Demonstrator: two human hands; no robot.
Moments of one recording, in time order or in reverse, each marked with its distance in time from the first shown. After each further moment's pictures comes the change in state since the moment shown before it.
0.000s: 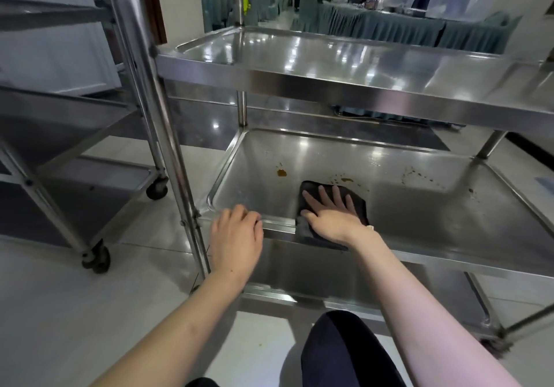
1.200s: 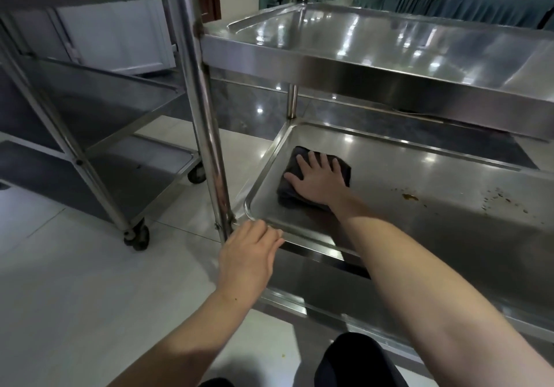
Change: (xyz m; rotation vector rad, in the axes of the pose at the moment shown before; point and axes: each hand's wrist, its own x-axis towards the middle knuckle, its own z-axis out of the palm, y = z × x) left_hand -0.003 -0.052 0.010 0.007 0.142 0.154; right_hand 0.164 -0.105 -0.006 -0.103 0.079 -0.191
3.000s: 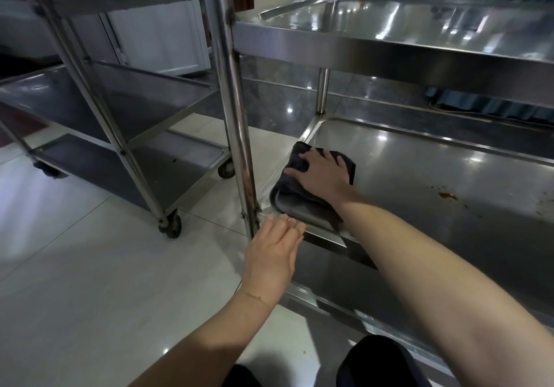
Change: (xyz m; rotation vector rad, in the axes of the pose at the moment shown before) left_hand -0.016 0.005 0.012 -0.075 0.076 -0.007; right_hand -0.002 -0.048 0.007 0.208 0.112 -0.095
